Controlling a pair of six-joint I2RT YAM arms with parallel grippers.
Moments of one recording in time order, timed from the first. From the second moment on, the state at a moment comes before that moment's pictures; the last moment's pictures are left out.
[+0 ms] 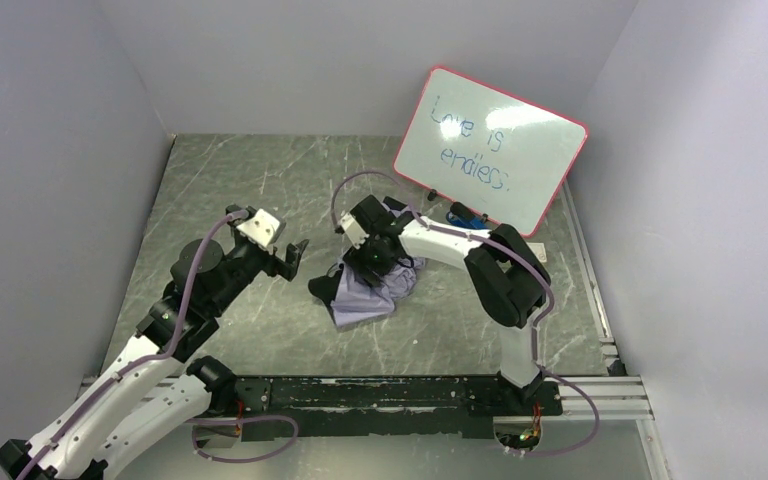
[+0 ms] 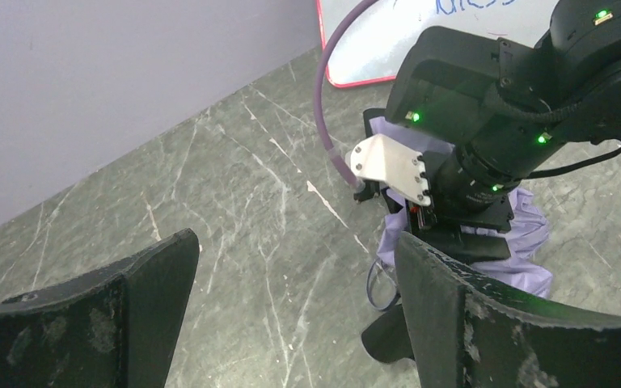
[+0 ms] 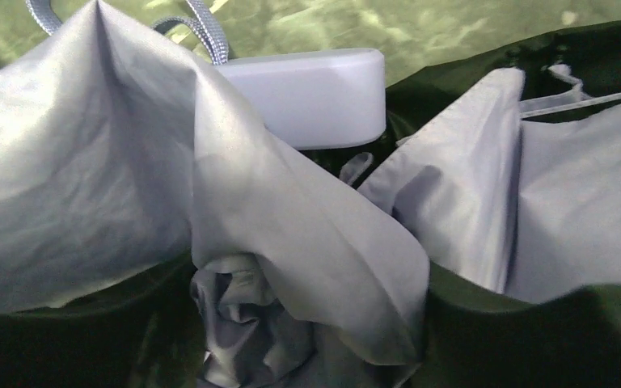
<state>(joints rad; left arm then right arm) -0.61 0.62 0.67 -0.12 -0.07 0.18 0.78 1.98 1.31 -0.52 -0.07 -0.21</state>
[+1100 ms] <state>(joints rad) -0.61 0.61 0.67 -0.12 -0.07 0.19 0.50 1.78 1.51 -0.69 -0.33 -0.14</state>
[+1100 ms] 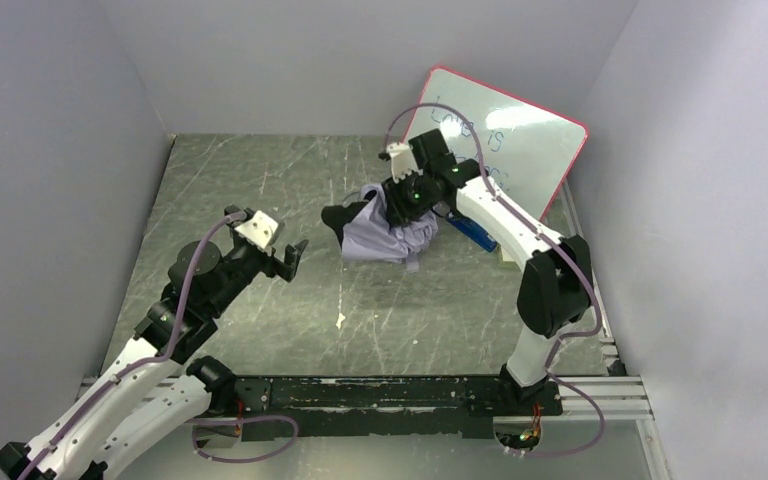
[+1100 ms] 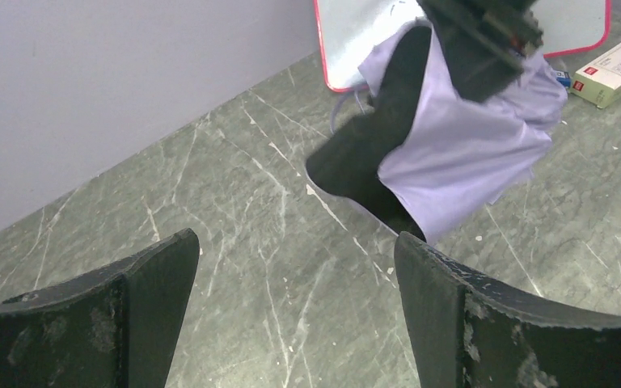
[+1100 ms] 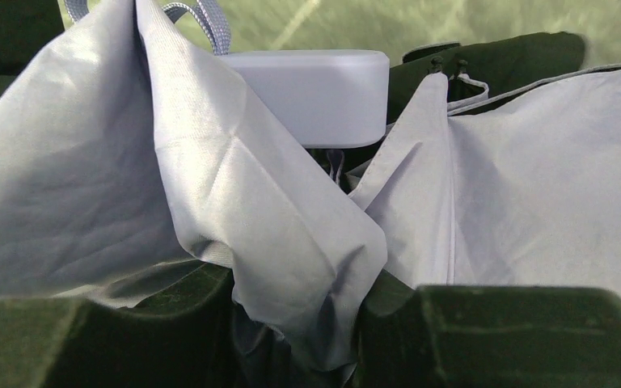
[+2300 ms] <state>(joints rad) -0.61 0.68 0.48 0.35 0.41 0.07 0.41 1.40 1.84 -0.85 -1.04 -0.17</state>
